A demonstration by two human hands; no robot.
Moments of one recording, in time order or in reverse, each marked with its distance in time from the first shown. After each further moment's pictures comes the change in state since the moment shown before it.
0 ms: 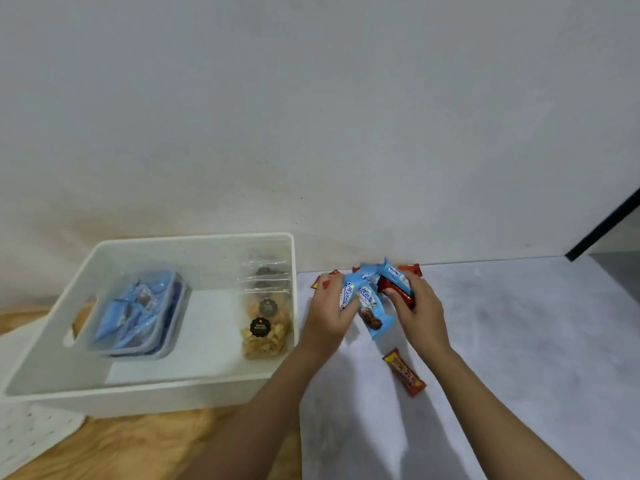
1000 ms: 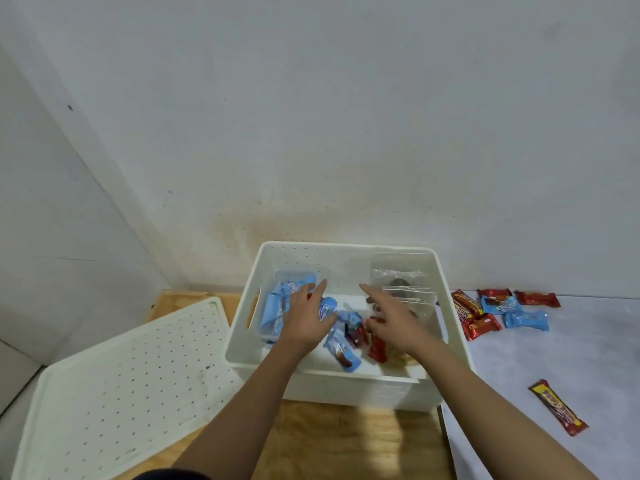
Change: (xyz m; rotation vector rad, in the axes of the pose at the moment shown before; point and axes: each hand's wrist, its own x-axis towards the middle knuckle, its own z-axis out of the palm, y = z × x) left_hand -0.040 -0.134 -0.258 0.484 -0.091 -0.352; right_hand -0.030 -0.184 0.201 -0.108 -0.669 -0.106
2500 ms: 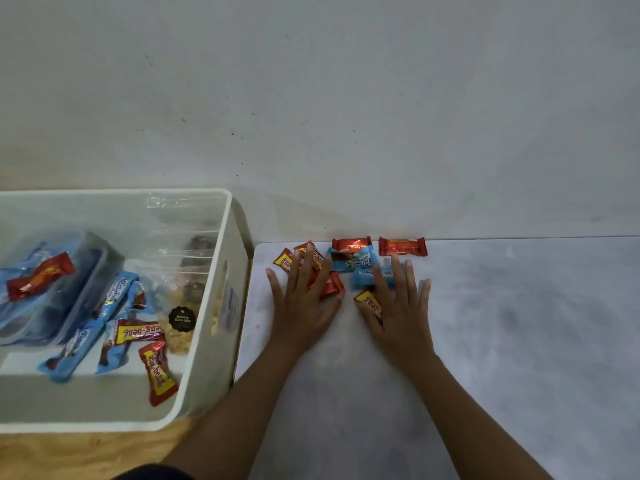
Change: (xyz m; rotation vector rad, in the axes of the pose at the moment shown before) left_hand 0.075 0.194 0.322 0.305 0.166 0.269; right_hand -0.056 0.359 -0.099 -0.519 0.352 0.066
